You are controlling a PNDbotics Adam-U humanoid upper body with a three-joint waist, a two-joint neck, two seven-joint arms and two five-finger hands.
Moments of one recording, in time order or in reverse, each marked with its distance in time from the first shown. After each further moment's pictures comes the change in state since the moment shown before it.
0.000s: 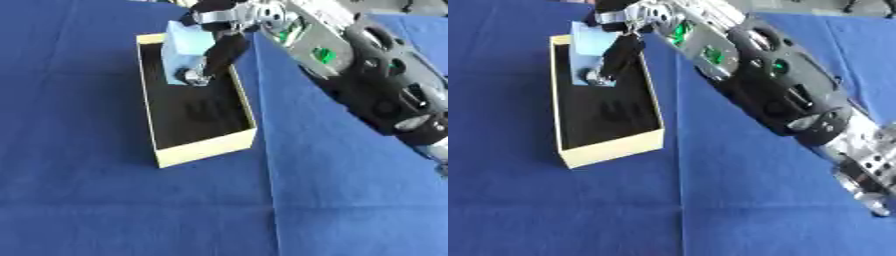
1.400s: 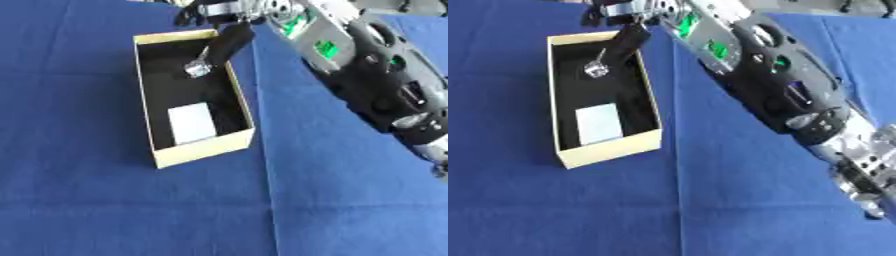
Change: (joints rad) left arm 0.002 -0.007 0.001 0.000 0.000 0.003 0.003; right arm 0.022 -0.046 -0.113 -0.088 -0.059 -0.030 -0.033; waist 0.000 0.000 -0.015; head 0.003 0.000
